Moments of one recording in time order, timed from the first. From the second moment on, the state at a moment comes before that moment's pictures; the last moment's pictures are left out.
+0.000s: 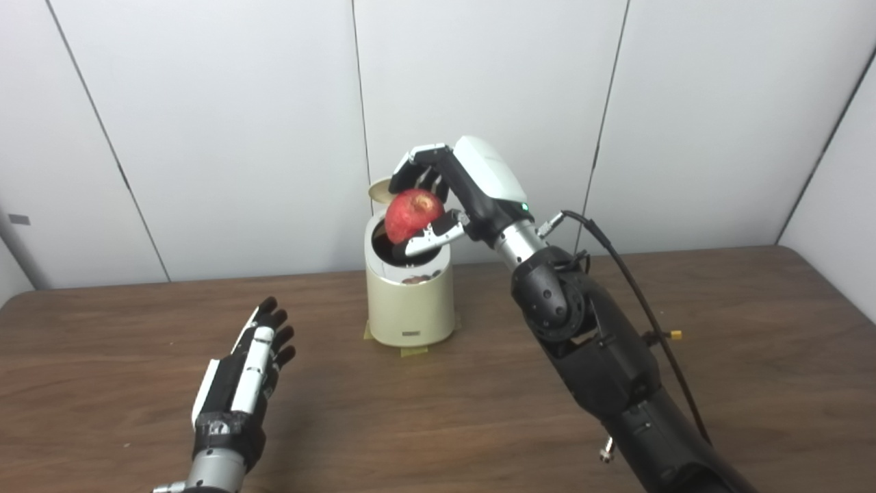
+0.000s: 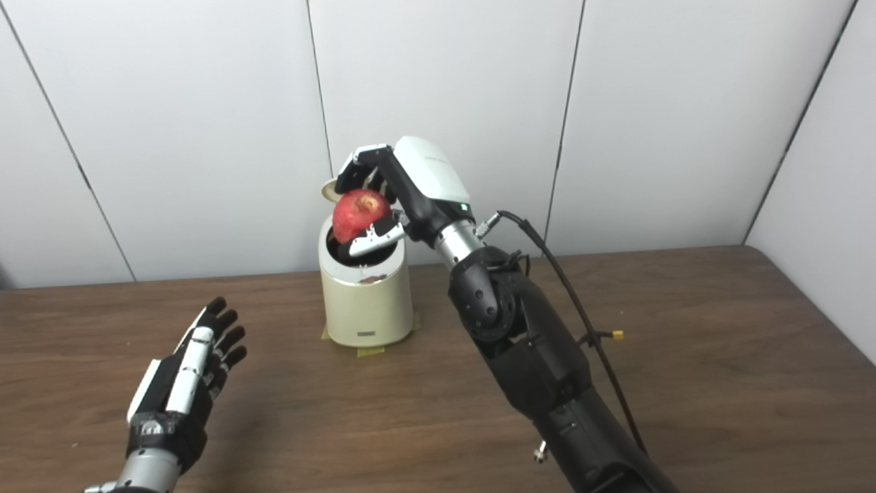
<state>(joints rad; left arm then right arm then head) -0.11 0.06 0.04 -0.35 -0.19 0.45 0.07 -0.75 -0.13 0.27 0.19 -0.63 0.05 0.00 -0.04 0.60</state>
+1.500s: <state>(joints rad) -0.05 0.01 0.05 -0.43 -0.16 0.46 0.07 -0.76 -0.09 0.29 0.37 -0.67 -0.01 -0.16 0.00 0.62</state>
